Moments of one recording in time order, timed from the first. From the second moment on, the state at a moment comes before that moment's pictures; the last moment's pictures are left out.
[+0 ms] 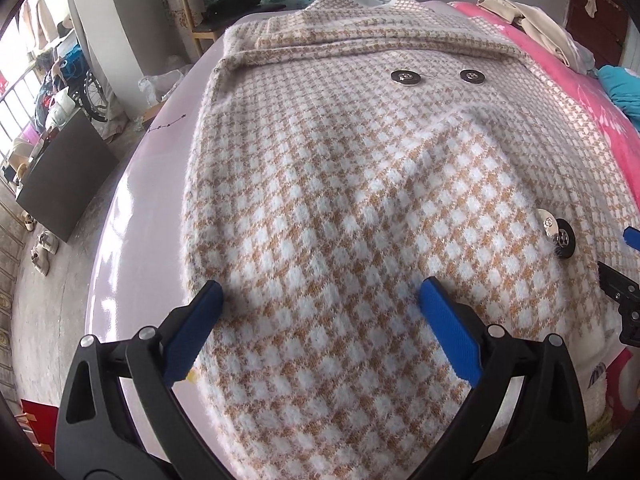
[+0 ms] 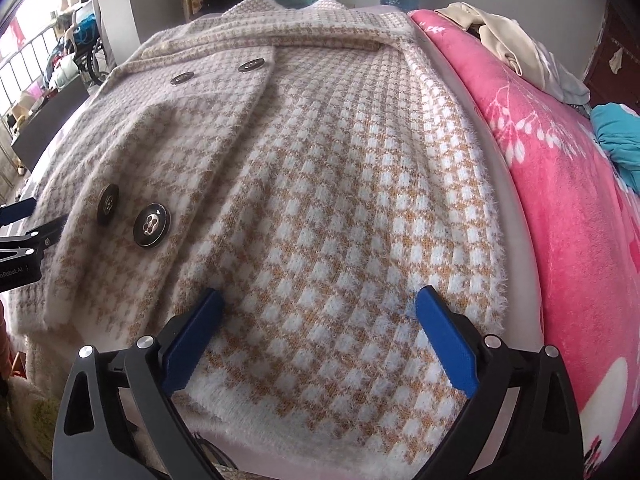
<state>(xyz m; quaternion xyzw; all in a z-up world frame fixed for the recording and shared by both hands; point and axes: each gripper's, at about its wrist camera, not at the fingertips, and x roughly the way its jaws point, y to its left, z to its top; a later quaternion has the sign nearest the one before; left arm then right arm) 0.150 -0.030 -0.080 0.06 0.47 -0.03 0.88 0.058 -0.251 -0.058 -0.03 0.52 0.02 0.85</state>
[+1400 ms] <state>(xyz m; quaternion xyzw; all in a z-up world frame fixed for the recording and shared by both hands) 0.150 -0.034 -0.080 0.06 0.48 -0.02 0.88 0.061 -0.249 -0.058 -0.03 0.52 0.02 0.85</state>
